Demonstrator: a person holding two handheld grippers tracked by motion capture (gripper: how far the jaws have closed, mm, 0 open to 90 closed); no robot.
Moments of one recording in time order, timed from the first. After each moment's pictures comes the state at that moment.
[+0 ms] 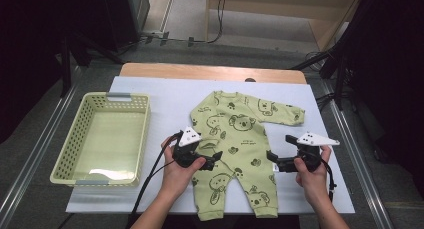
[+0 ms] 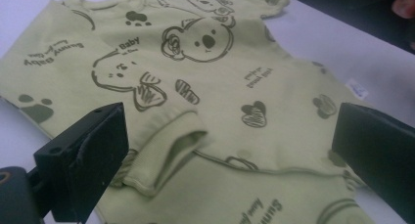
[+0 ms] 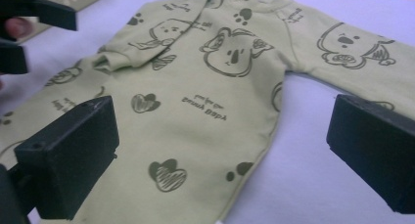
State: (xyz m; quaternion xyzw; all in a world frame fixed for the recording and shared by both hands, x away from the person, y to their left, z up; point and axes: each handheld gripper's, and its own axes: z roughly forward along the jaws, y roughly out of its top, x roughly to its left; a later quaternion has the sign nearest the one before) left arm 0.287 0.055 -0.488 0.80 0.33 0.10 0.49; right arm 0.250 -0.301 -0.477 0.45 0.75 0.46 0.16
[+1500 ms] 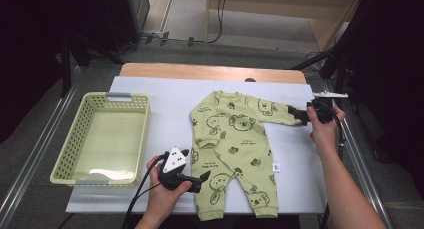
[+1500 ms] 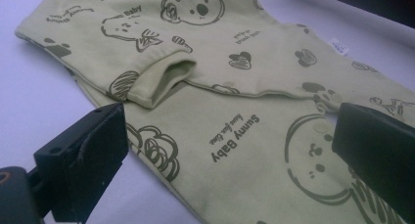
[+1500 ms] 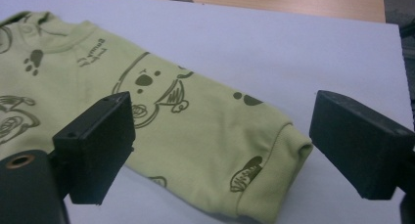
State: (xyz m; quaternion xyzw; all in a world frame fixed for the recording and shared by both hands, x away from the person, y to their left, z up) left arm 0.241 0.090 -0.500 0.80 0.32 0.12 0.49; right arm 0.387 -0.388 -0.482 0.59 0.69 0.36 0.21
